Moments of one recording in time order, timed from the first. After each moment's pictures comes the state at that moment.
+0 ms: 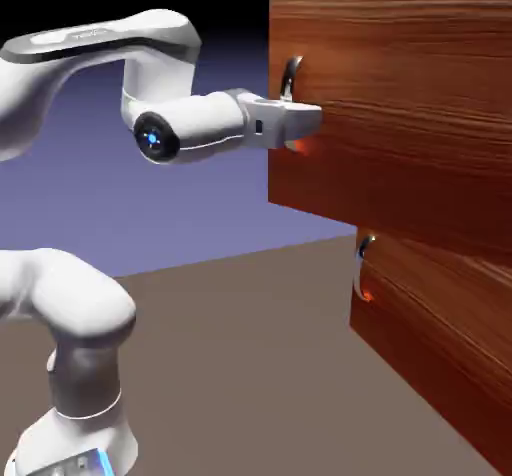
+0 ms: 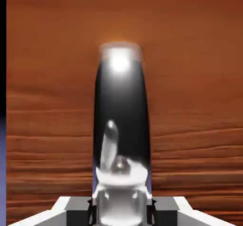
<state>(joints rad) 0.40 -1.13 -0.18 -2.72 1.60 2.97 -0.98</state>
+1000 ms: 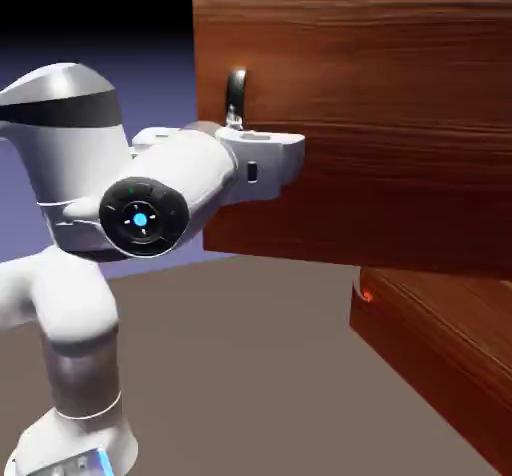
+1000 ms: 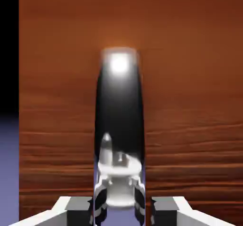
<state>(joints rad) 0.14 -1.39 -0.91 -2.49 0.61 1.74 -0.56</state>
